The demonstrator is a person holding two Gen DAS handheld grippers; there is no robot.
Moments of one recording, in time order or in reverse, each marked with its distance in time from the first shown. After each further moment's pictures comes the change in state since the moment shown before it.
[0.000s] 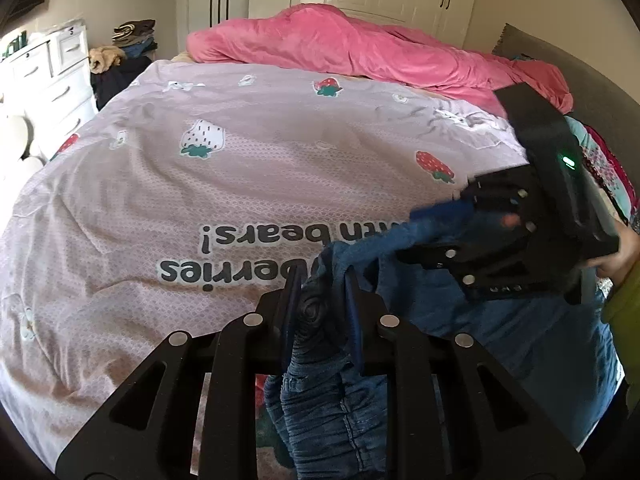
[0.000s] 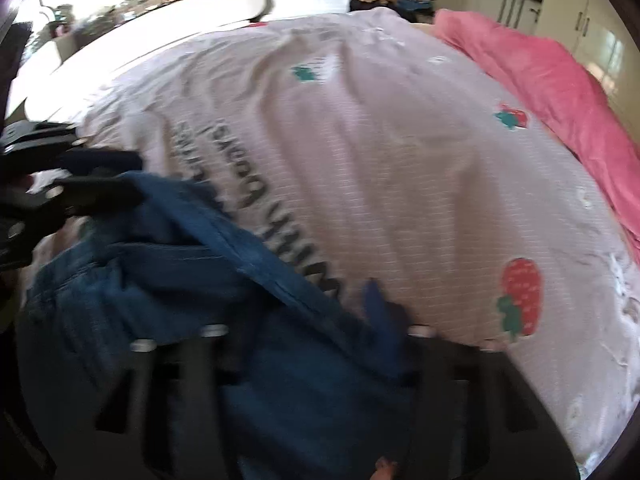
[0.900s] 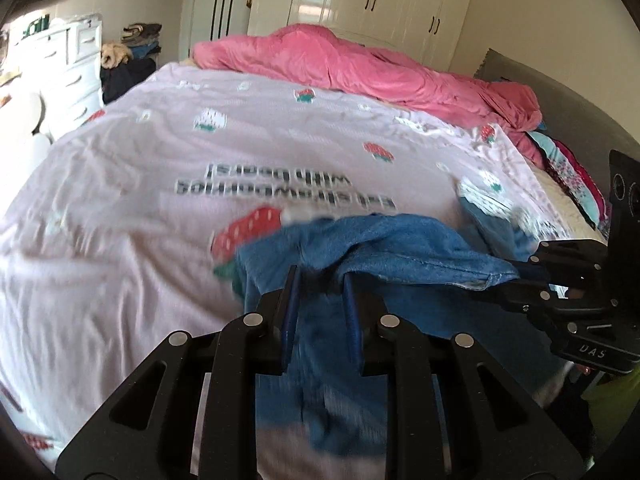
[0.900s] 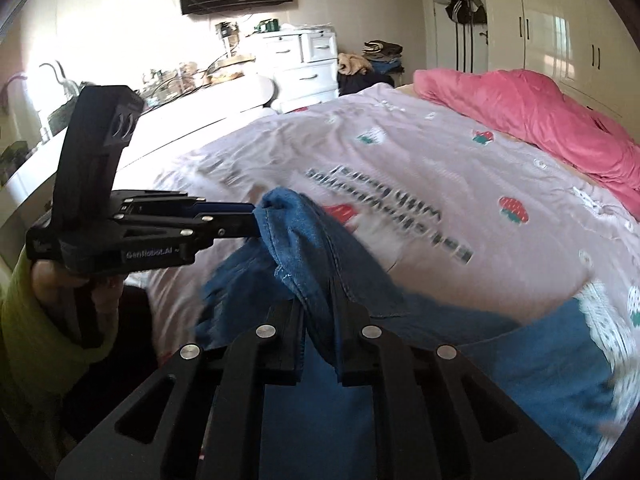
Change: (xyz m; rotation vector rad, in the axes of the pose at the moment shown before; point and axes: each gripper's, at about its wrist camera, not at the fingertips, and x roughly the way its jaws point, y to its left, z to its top) left arm -0.107 -0.031 -0.092 -0.059 -0.066 -0.080; right arm -0.151 0.148 -0.109 0.191 -0.296 0.012
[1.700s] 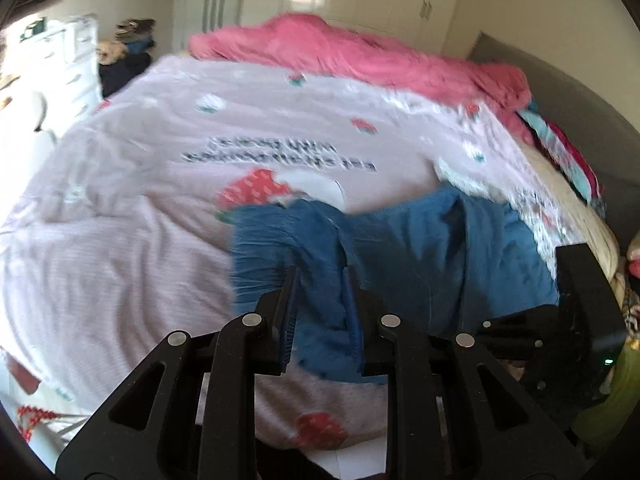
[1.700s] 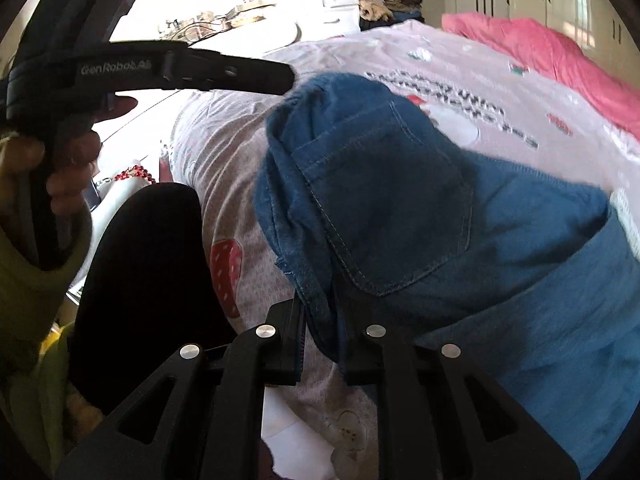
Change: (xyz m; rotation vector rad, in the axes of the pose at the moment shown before) left arm -0.028 -0.018 -0.031 0.040 0.072 0.002; right arm 0.026 0.063 -0.084 0.024 0.179 0.067
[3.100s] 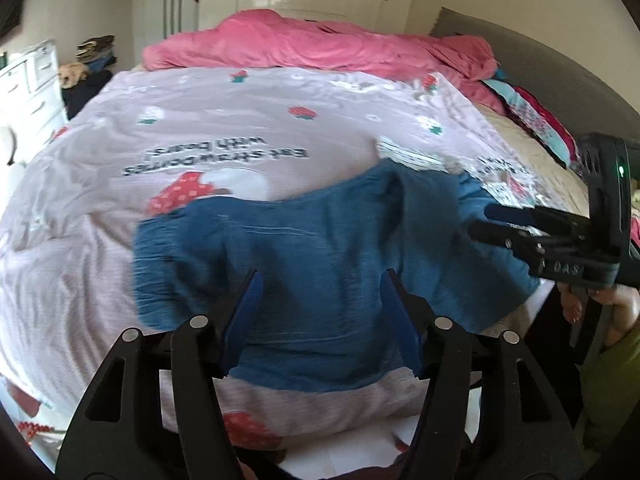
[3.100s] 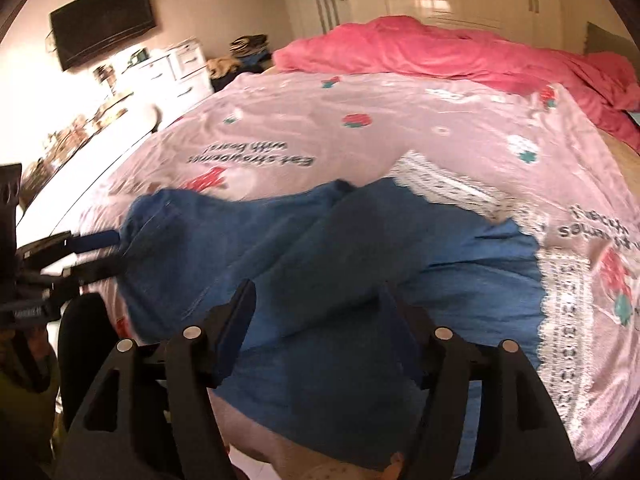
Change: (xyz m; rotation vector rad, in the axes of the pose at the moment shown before) left arm 0.004 -0.071 -0.002 0.120 0.011 -0.066; right arm -0.125 -0.109 -0.036 0.400 -0.187 -0.331
